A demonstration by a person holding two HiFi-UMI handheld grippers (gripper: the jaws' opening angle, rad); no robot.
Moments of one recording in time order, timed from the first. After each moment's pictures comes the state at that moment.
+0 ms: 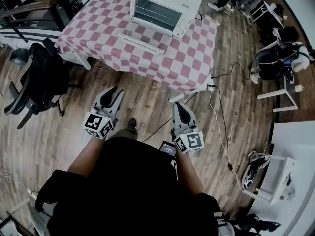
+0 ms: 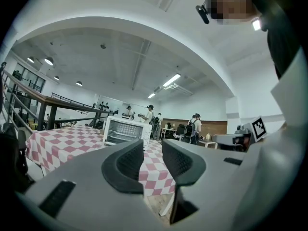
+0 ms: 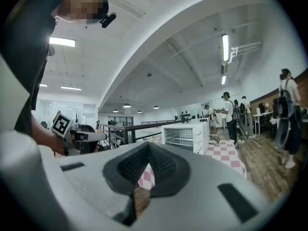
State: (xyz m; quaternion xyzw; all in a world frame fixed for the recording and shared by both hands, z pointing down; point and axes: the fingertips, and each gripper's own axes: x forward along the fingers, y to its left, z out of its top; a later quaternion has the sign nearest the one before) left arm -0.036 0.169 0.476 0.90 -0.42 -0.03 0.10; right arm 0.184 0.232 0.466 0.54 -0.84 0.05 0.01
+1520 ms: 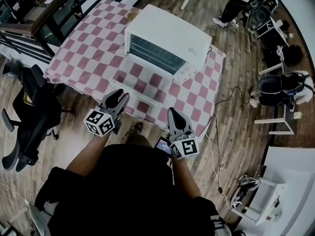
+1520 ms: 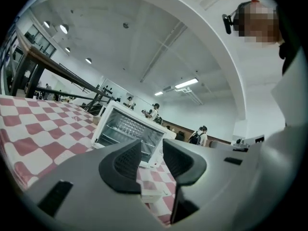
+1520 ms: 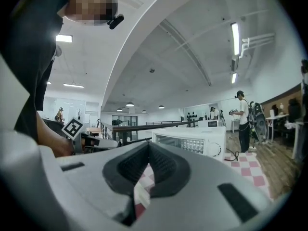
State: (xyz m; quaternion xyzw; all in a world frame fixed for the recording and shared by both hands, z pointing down) left arm 0.007 -0.160 0.512 0.89 -0.39 -0.07 0.23; right arm 0.183 -0.089 0.461 0.51 -0.86 0.02 0.02
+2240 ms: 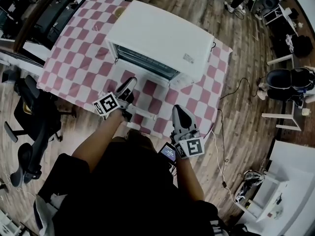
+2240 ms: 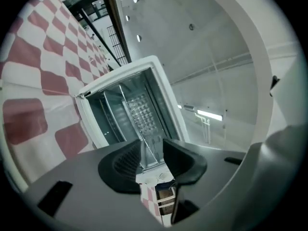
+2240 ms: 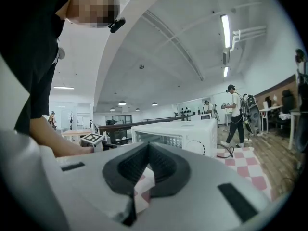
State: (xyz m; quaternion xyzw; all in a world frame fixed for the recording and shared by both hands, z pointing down) left arm 0.090 -0.317 0.590 0.76 -0.34 -0.20 0.51; right arm 0.247 -0.190 0.483 0.53 -0.85 0.06 0.01
